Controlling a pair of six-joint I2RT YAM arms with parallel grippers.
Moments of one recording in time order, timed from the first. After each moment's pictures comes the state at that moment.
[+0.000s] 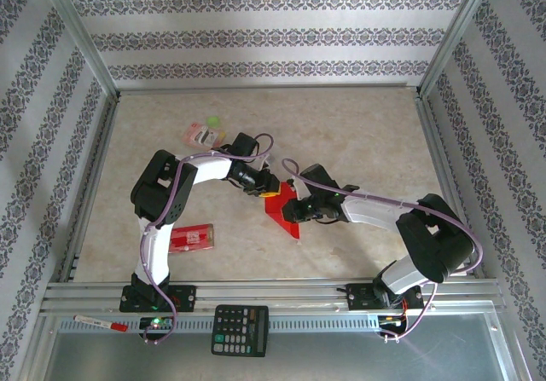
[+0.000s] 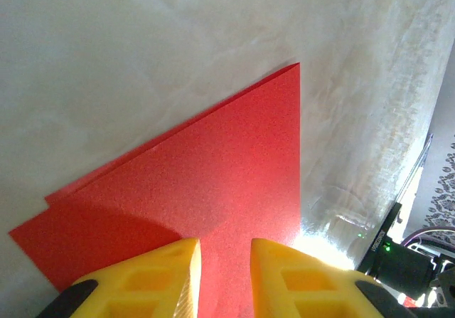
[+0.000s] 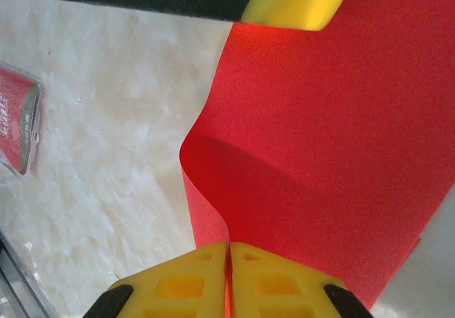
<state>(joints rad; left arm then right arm) -0.47 2.08 1.27 -0.35 0.76 -0.50 0.63 1.52 0.70 -0.17 -0.44 0.47</state>
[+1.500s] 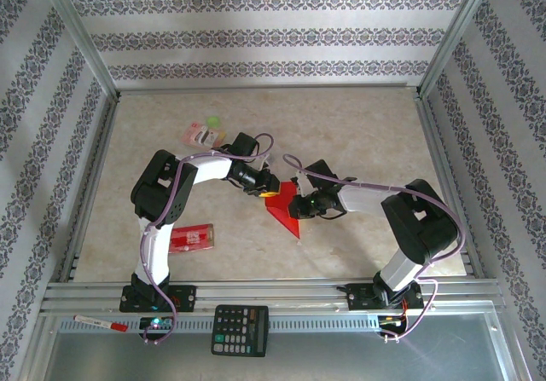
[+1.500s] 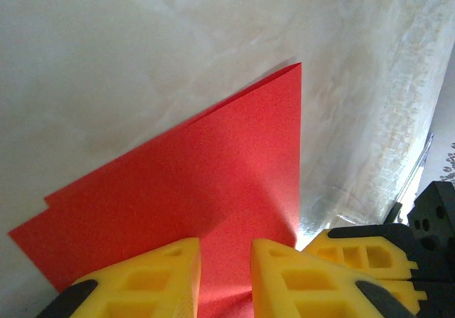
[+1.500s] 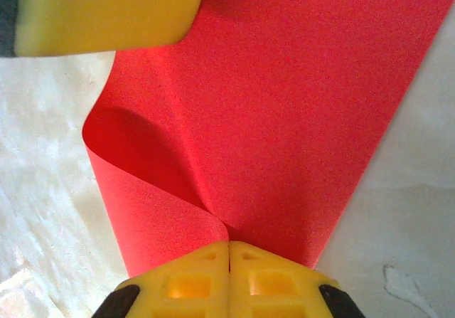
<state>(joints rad) -0.47 2.08 1.27 -0.35 0.76 -0.50 0.54 1.65 0.75 -0.22 -0.46 0.39</state>
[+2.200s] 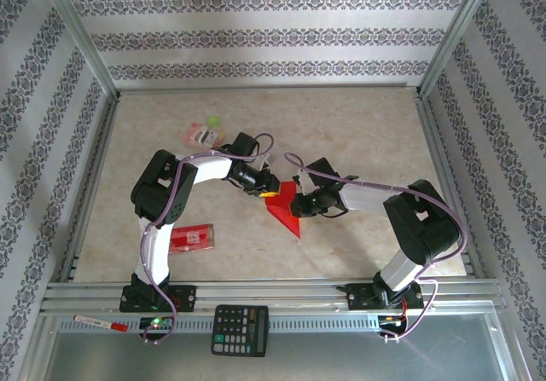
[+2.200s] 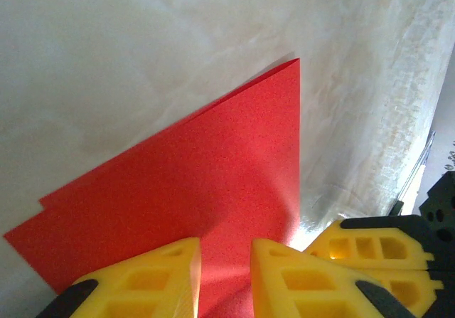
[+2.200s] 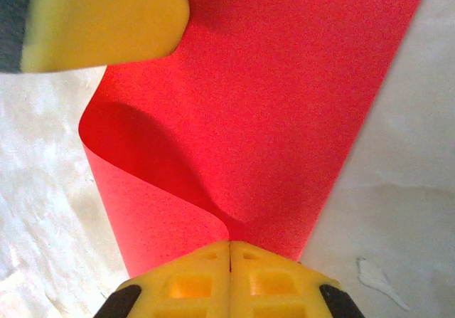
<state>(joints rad) -0.47 2.08 1.28 -0.36 0.76 -0.49 0.53 1.64 0.76 -0.25 -0.45 0.37</state>
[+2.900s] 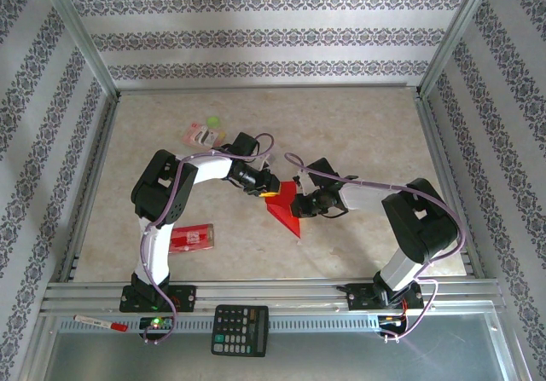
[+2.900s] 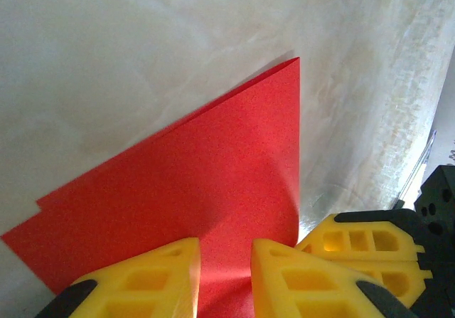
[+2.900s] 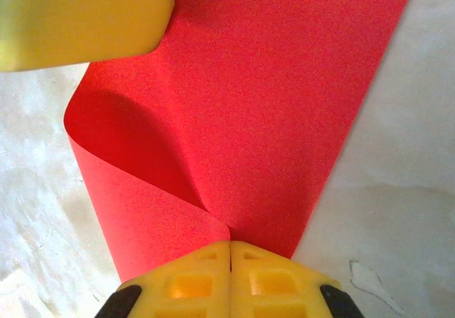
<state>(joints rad) -0.47 2.08 1.28 -0.36 0.76 -0.48 0.53 1.66 0.76 -0.25 -0.45 0.37</state>
